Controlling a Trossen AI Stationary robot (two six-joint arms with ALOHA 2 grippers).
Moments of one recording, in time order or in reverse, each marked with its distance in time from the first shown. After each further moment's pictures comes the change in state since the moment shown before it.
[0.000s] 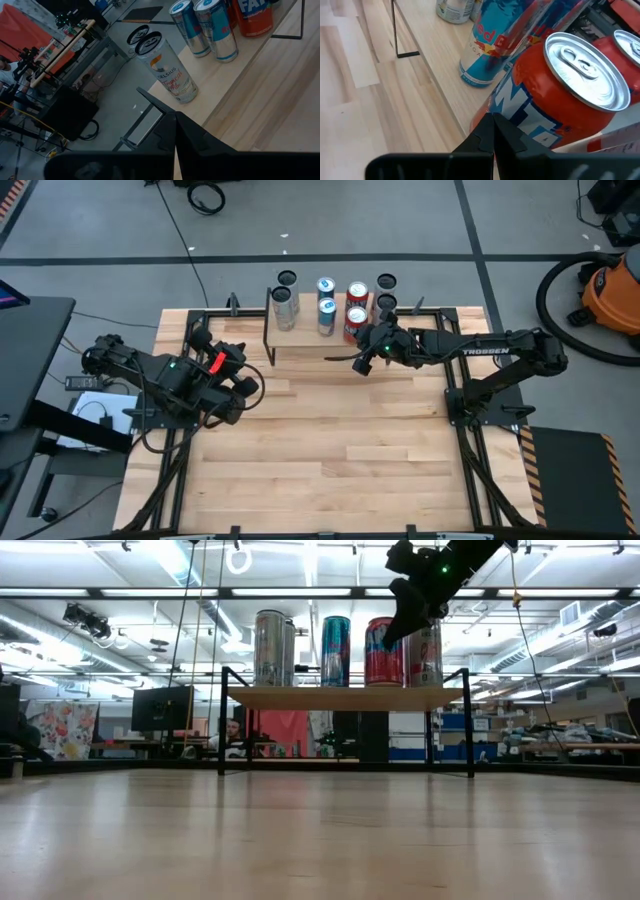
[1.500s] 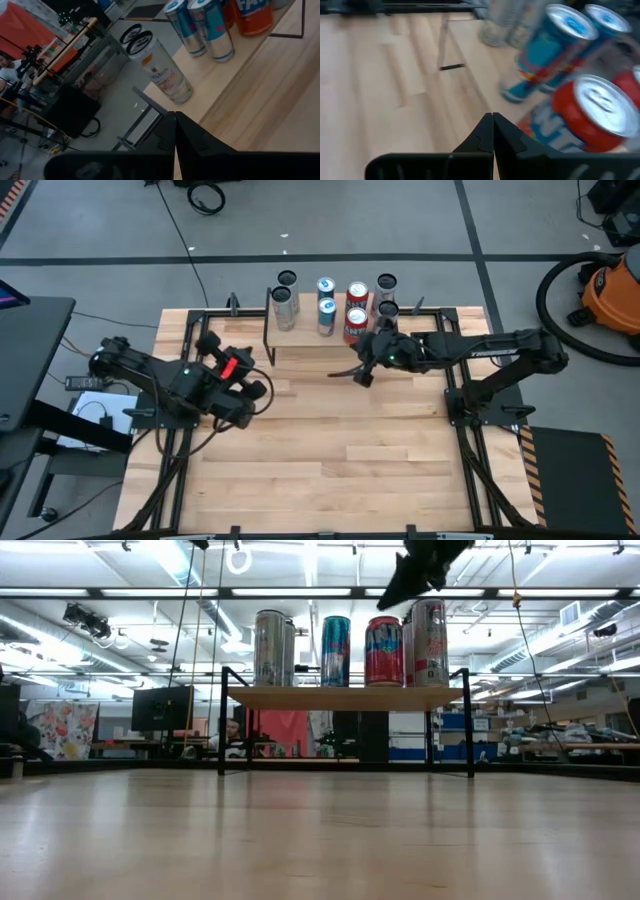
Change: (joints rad) left arm 0.010 0.062 0.000 0.025 -0.004 -0.032; right arm 0.130 0.000 0.140 -0.151 -0.023 0.072
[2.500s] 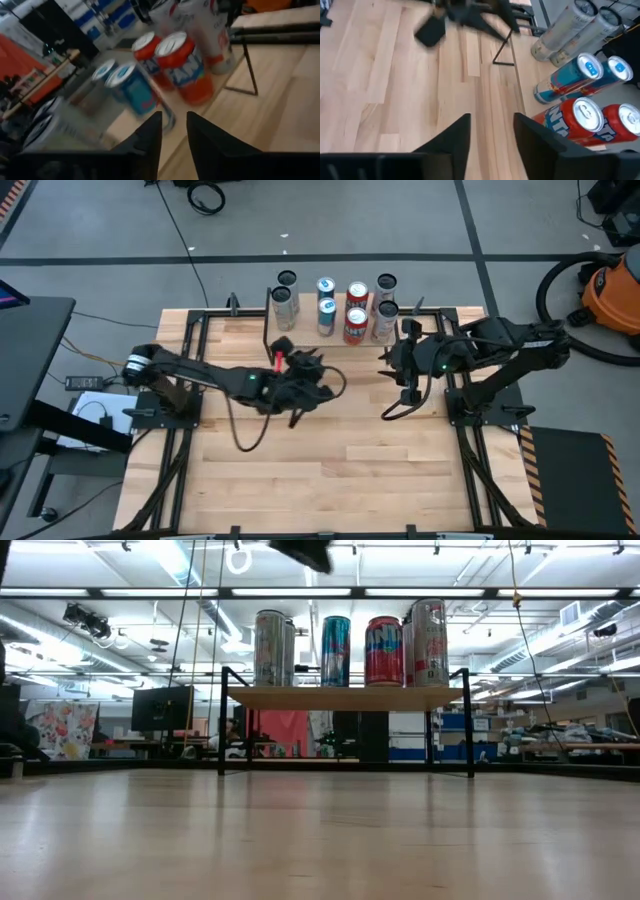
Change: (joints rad) left arm 0.171 0.290 0.000 1.047 0.048 0.736; right arm 0.276 -0.005 0.523 -0.673 -0.084 -0.005
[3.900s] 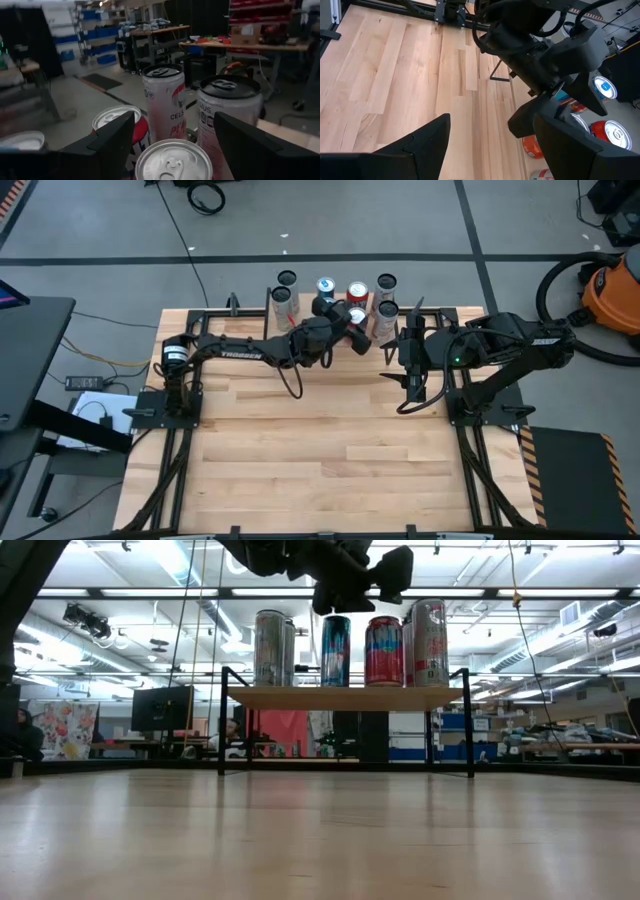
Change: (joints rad) left arm 0.360 0.245 0.001 0.916 0.455 0.176; right arm 0.000 -0.036 0.010 0.050 -0.001 -0.071
